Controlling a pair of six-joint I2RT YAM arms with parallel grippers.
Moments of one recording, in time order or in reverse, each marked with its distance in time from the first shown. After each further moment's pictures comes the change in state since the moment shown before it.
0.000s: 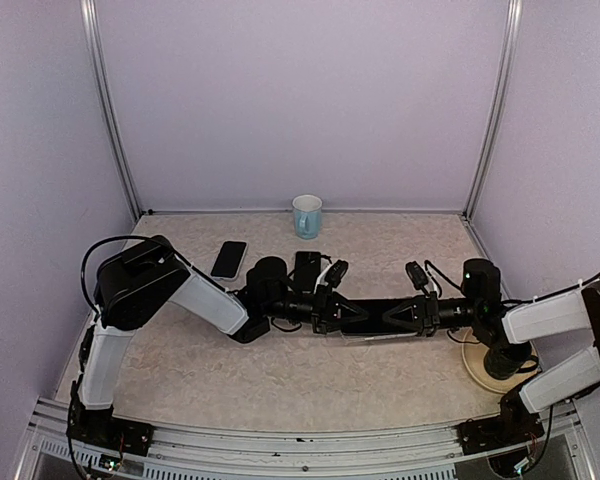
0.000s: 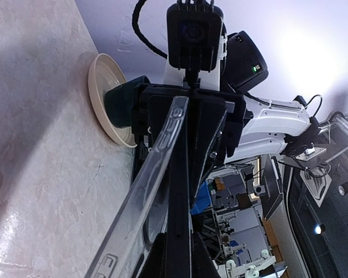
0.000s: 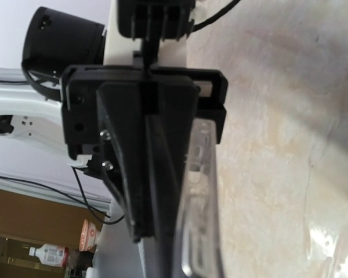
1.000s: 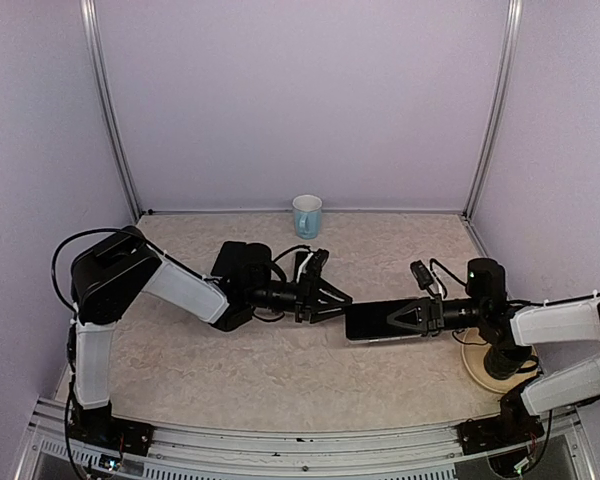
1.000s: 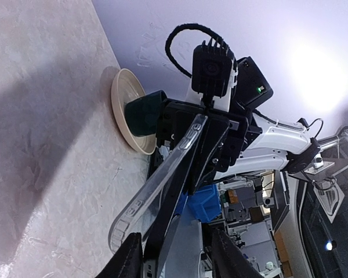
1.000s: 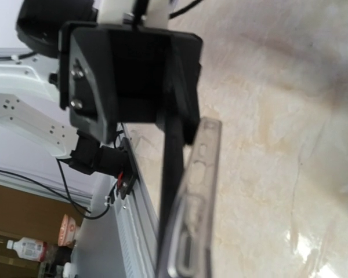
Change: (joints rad) left arm 0.069 -0.125 -0.088 -0.130 -0.017 0.082; right arm -0.016 -0.101 0.000 -0.140 0.021 -0.109
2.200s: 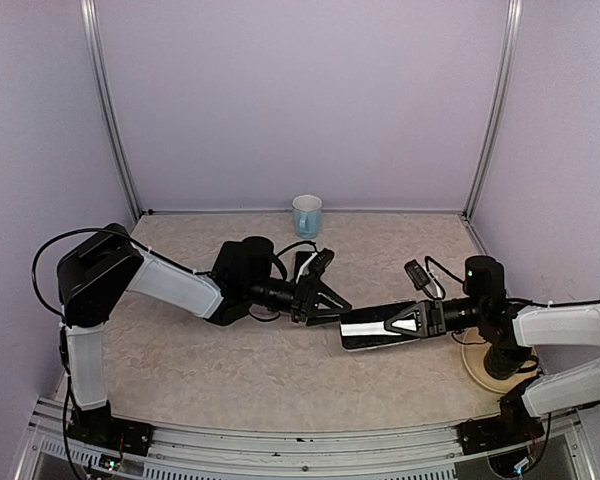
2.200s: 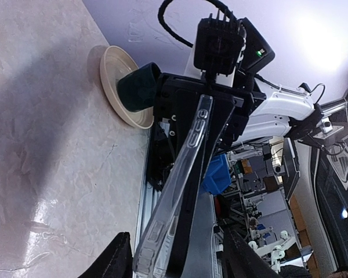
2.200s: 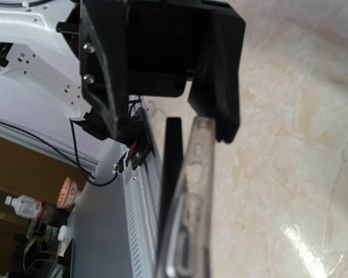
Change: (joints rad) left arm -0.009 -0.097 -0.001 -0.212 0.090 0.198; right arm 0.060 -0.056 0.024 -0.085 -0.053 -0.116
